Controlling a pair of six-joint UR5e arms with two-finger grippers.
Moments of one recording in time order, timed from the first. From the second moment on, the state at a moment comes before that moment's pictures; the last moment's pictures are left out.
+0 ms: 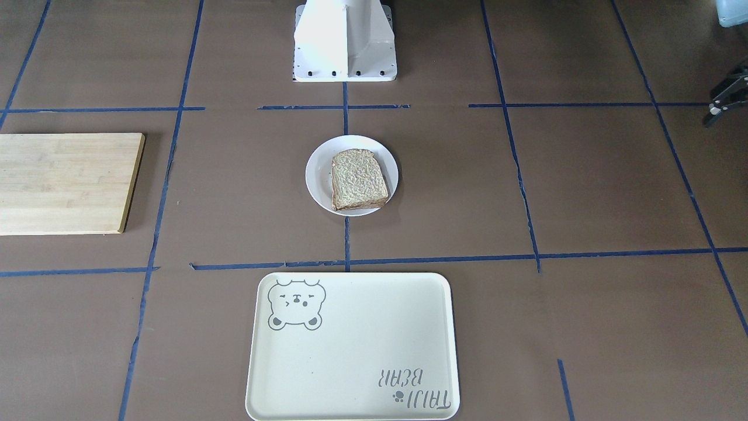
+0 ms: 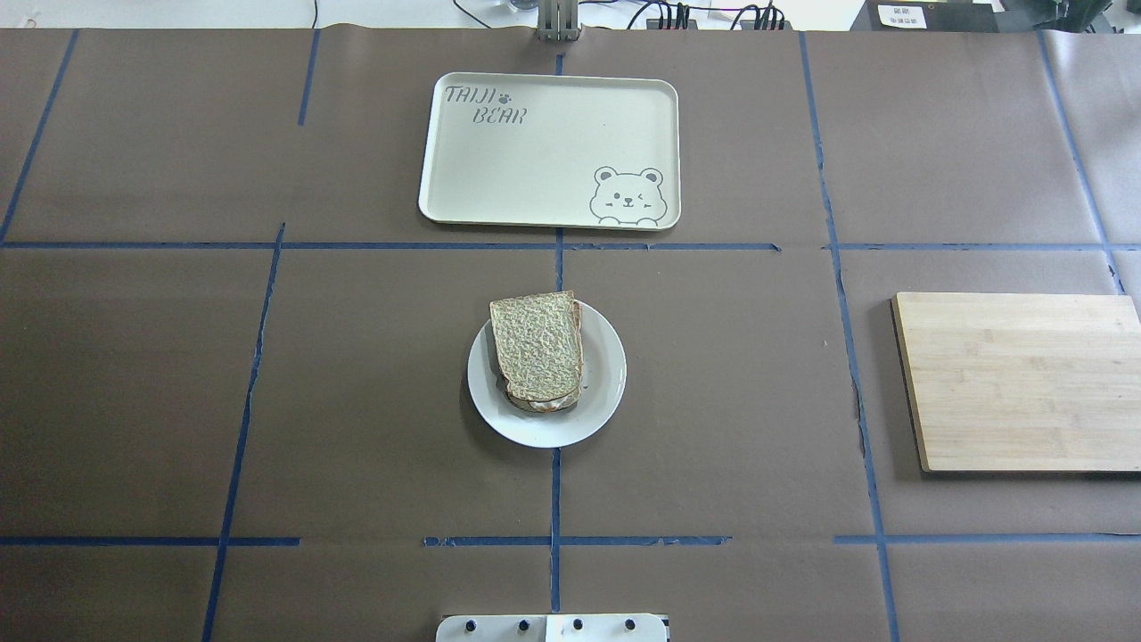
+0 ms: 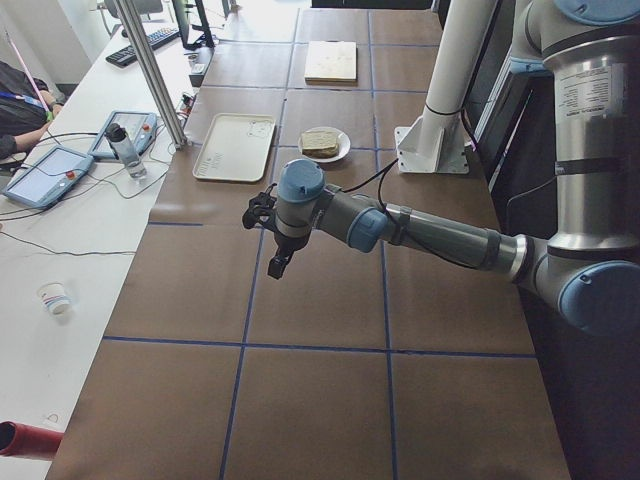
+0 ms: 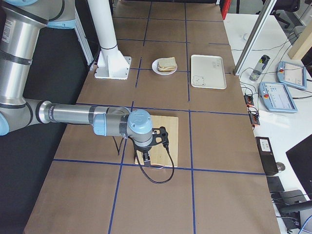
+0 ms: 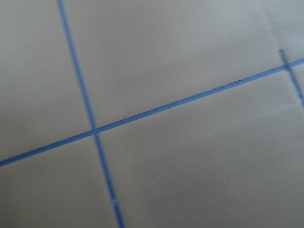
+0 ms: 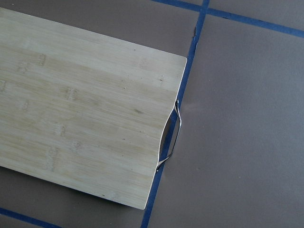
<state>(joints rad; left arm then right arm) -1.33 -1.45 -1.94 -1.88 -2.39 -0.18 1.59 -1.93 1.91 -1.55 2.39 -0.27</state>
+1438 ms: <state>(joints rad) -0.57 -1.84 -1.68 -2.76 -1.83 -1.57 1.59 -1.93 1.91 -1.54 2.39 -0.26</state>
